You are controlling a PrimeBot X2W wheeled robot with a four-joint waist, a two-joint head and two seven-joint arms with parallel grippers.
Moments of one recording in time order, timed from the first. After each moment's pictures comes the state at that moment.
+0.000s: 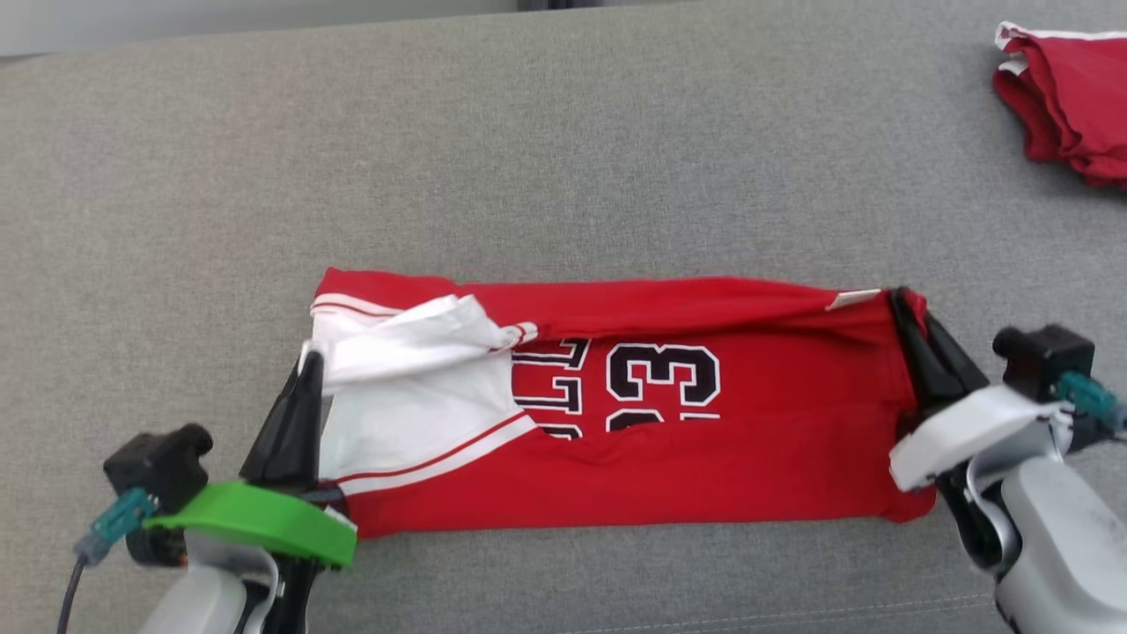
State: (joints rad) left arm -0.21 0.38 -0.46 0.15 -0.87 0.04 -0.26; right arm -0.34 -0.34 0.25 0.45 0.46 0.13 -0.26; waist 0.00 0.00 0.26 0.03
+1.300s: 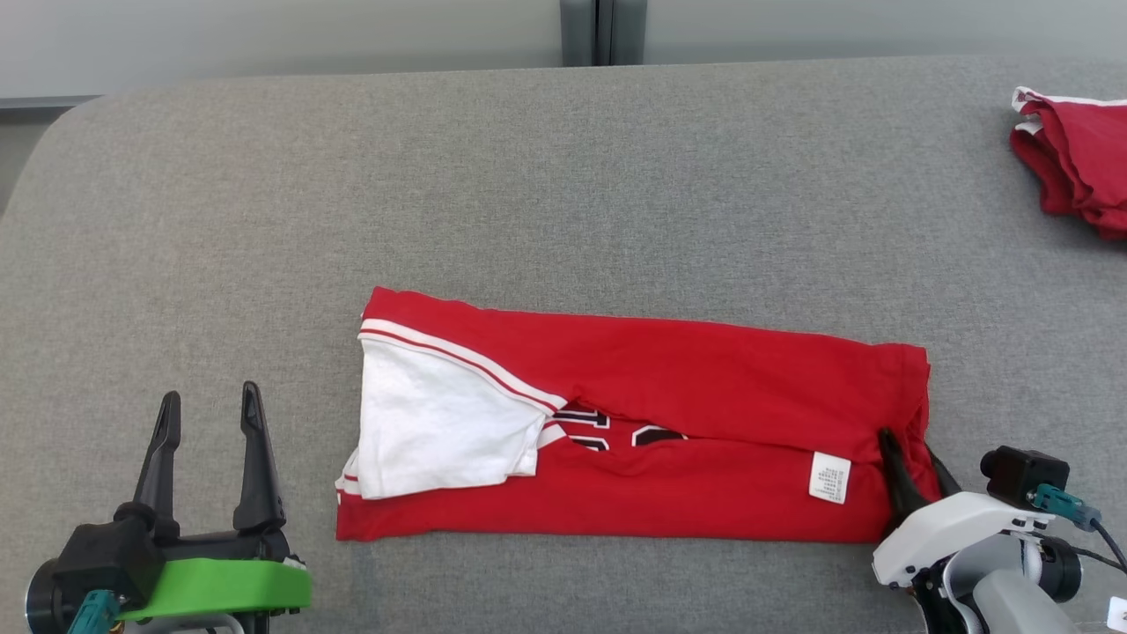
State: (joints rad) left arm 0.01 0.07 0.06 0.02 -0.23 -0.09 -0.26; right arm -0.22 -0.18 0.13 0.69 0.54 0.13 -0.25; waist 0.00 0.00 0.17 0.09
